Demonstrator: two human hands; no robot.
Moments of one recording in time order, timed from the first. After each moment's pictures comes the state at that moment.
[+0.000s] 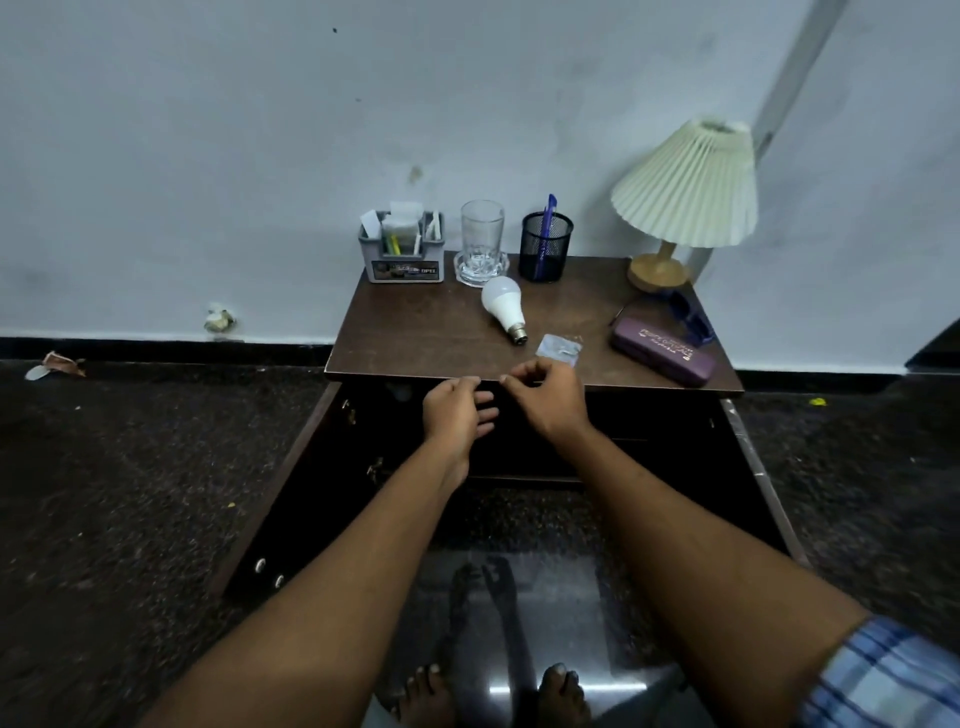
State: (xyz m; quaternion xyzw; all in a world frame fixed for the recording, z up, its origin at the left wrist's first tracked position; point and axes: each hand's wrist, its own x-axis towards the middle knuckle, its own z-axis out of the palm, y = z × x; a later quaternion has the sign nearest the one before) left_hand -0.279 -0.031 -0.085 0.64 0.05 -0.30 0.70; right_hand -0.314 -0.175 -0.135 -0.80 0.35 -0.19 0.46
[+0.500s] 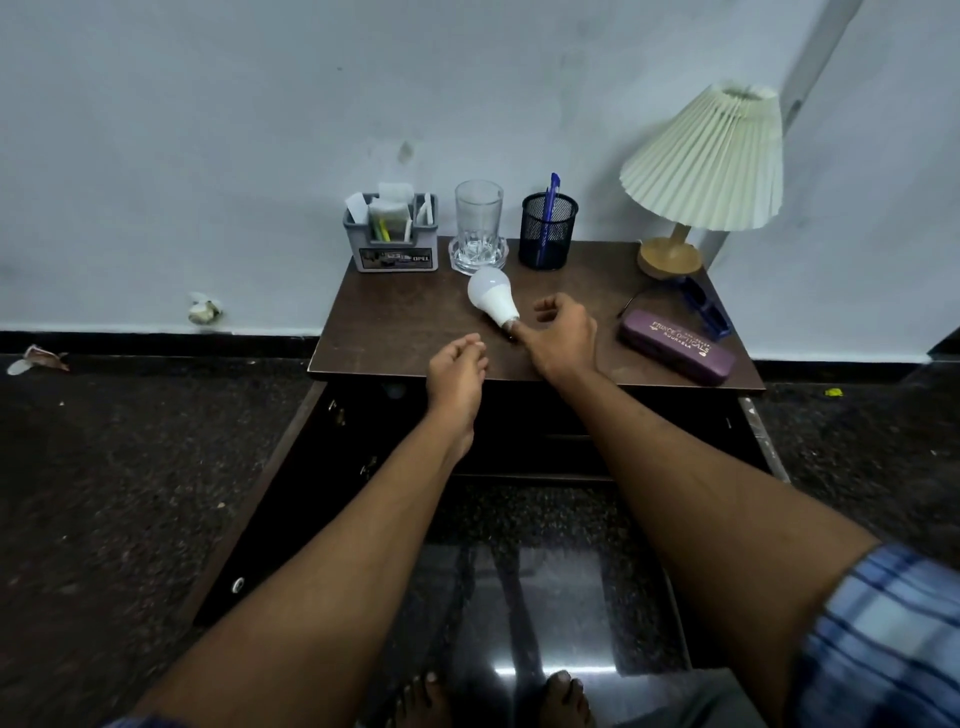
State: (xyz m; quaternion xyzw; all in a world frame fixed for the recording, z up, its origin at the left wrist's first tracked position) left_hand -0.243 -0.073 -0.093 0.59 0.02 -0.25 0.77; right_hand -0.281 -0.194 -0.076 -0.80 0.38 -0.26 0.38
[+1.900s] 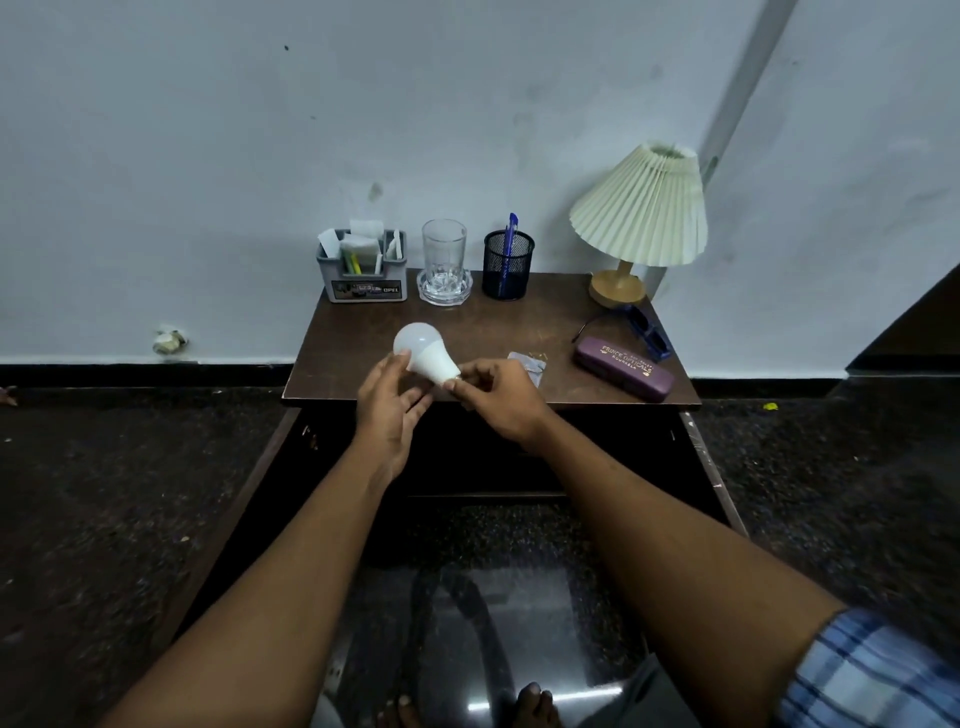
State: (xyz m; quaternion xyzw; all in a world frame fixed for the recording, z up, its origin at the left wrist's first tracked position) left_hand -0.237 -0.022 -0.068 0.48 0.03 -0.28 0.83; right_hand -0.318 -0.154 -0.069 -0.80 0.19 -0.14 0.56
